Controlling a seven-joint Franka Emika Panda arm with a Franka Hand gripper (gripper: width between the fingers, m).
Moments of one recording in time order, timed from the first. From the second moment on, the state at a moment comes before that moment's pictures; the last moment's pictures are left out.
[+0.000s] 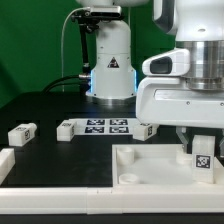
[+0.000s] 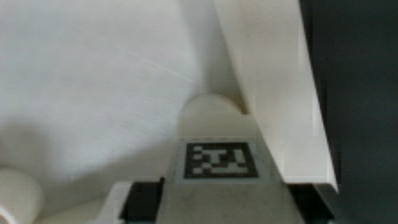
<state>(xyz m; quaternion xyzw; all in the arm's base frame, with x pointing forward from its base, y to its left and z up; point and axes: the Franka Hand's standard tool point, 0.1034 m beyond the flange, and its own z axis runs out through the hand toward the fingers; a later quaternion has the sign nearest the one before) 0.624 0.120 0.067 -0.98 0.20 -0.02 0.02</state>
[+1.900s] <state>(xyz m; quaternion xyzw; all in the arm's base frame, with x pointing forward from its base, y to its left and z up) 0.623 0.131 0.073 -1.00 0.09 -0.04 0.02</state>
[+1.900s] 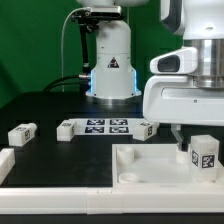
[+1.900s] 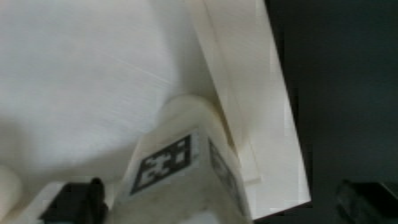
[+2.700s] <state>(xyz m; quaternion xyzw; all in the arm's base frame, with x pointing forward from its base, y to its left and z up) 0.627 0.123 0.076 -1.00 -0.03 -0.04 0.01</state>
